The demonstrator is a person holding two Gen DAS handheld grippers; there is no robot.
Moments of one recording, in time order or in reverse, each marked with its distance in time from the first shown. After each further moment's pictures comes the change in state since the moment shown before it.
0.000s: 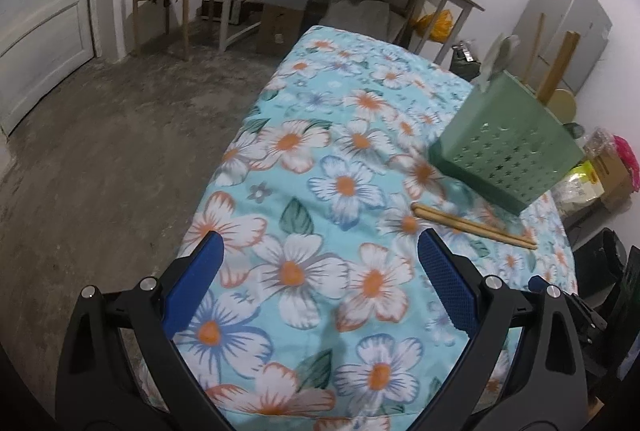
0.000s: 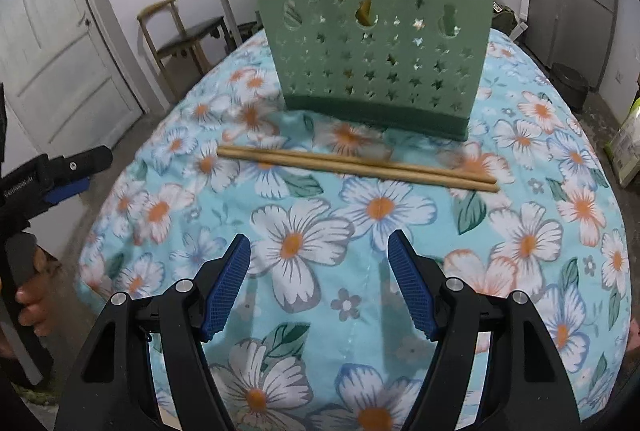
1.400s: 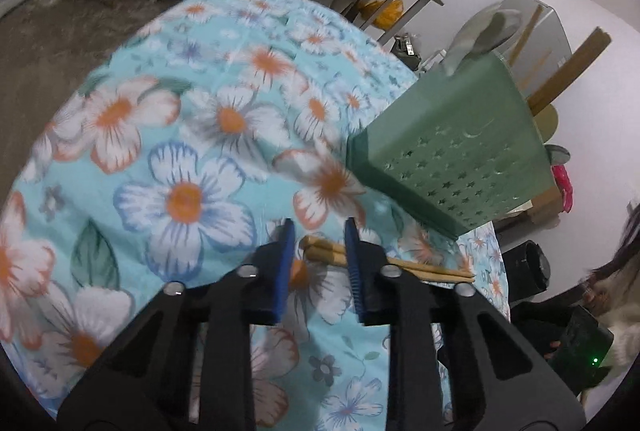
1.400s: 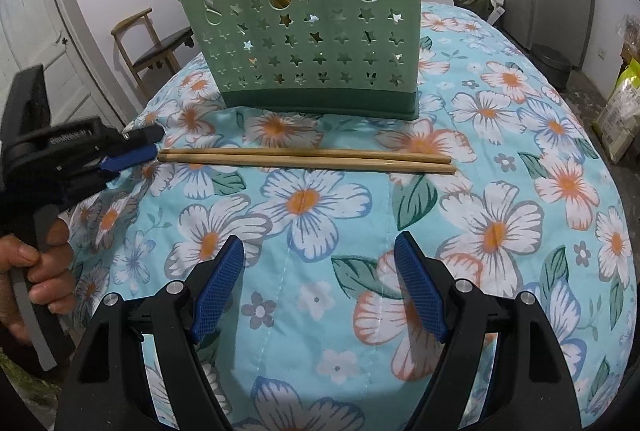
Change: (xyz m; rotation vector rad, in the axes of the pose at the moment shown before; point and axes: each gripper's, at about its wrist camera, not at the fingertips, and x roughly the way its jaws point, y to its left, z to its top) left arm 0.097 -0.049 0.012 -0.123 0.102 -0.347; right arm 0.015 -0.050 -0.007 0.086 -0.011 -0.025
